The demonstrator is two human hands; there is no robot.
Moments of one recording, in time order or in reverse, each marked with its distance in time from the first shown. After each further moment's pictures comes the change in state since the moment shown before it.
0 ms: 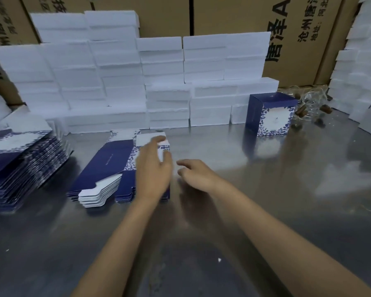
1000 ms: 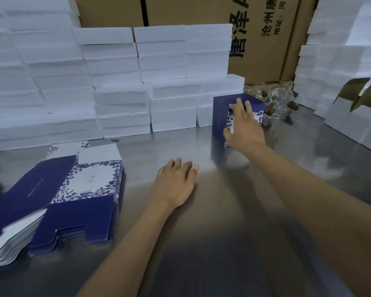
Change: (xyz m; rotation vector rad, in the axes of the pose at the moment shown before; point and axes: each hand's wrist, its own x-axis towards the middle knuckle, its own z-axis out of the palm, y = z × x) left_hand 0.022 0.023 0.158 0.362 -0.648 0.185; right_hand 0.071 0.120 -0.214 -0.696 0.650 0.067
